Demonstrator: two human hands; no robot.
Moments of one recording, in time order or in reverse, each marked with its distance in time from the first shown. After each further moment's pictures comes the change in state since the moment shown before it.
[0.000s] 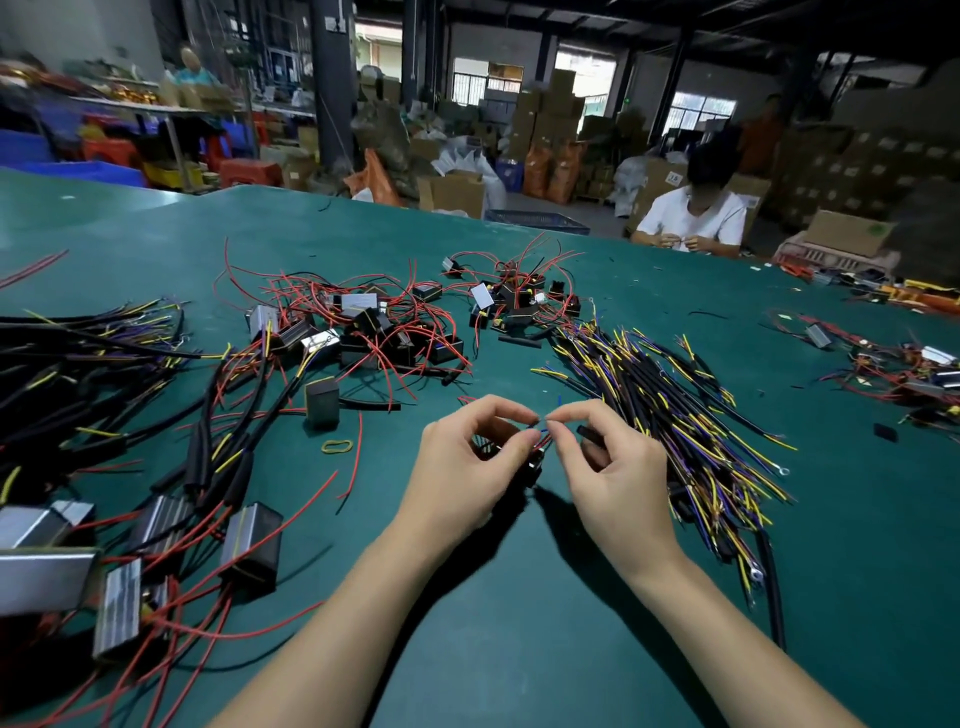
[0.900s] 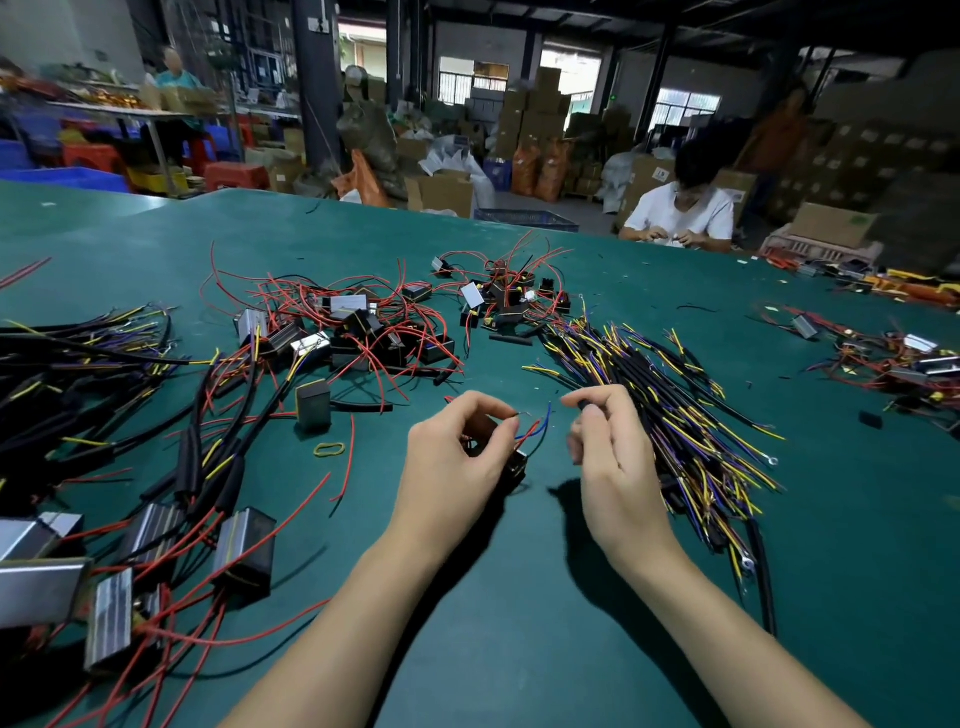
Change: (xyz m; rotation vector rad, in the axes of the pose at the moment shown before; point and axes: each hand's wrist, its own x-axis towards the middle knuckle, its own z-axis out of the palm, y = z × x) left_hand 0.001 -0.001 0.002 0.066 0.105 0.011; right_hand 0.001 -0.012 -0.001 0.206 0.008 0.233
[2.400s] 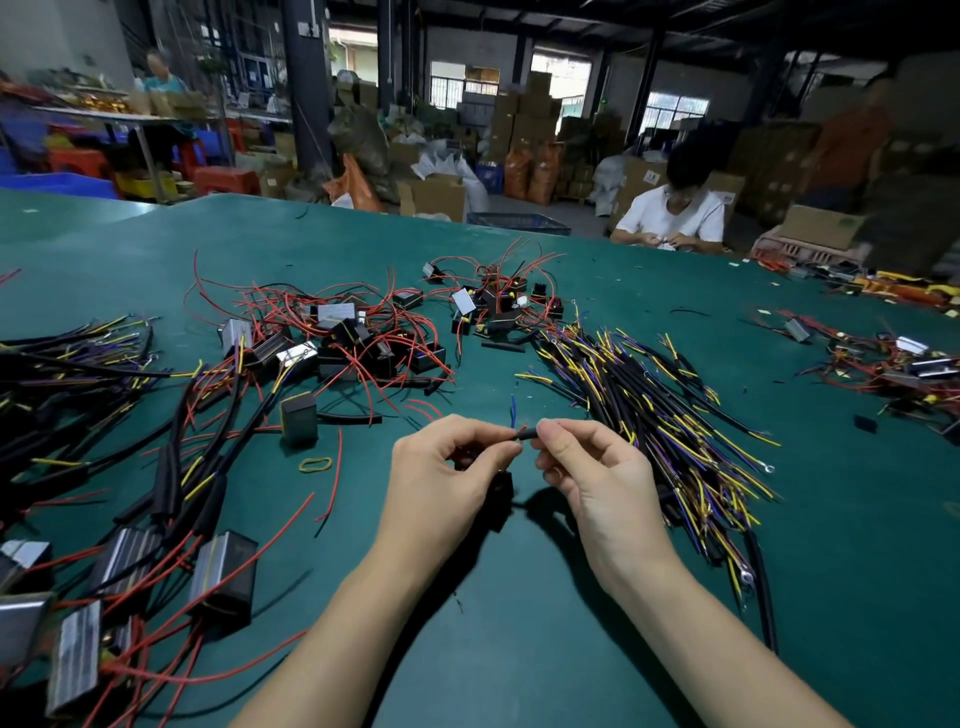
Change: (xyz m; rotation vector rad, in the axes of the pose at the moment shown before) left_hand -0.001 0.000 -0.003 -0.044 -0.020 -0.010; right_hand -0.001 -0.002 0.006 0.547 0.042 0.403
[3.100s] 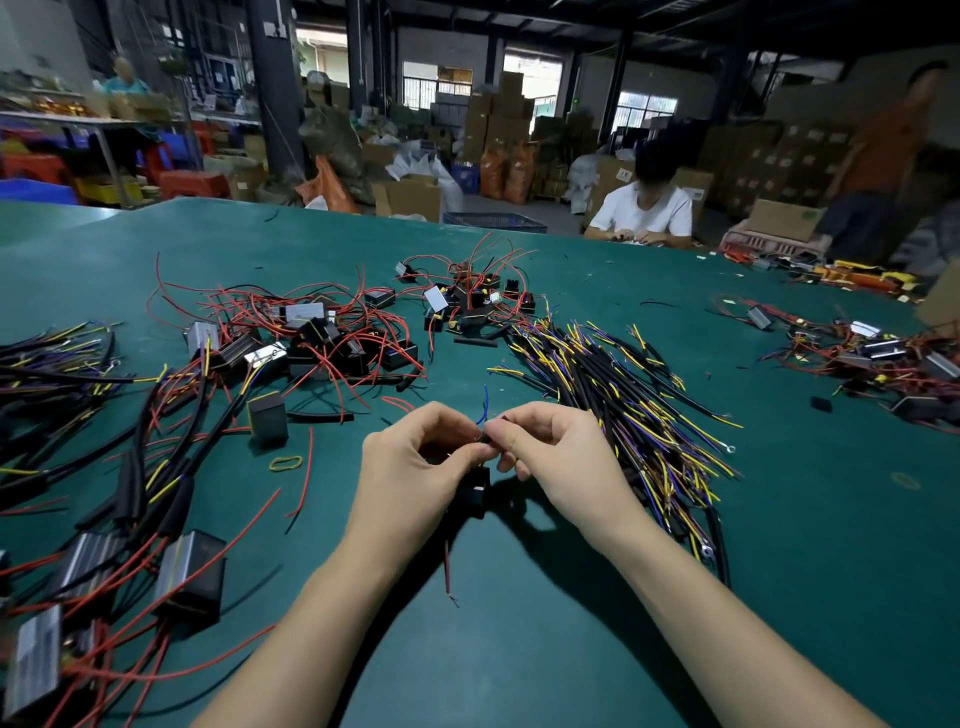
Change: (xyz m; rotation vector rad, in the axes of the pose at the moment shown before) left_hand -0.002 0.003 -0.001 0.006 -0.057 -0.015; right_hand 0.009 -0.017 -0.004 -0.428 -0.244 -0.105
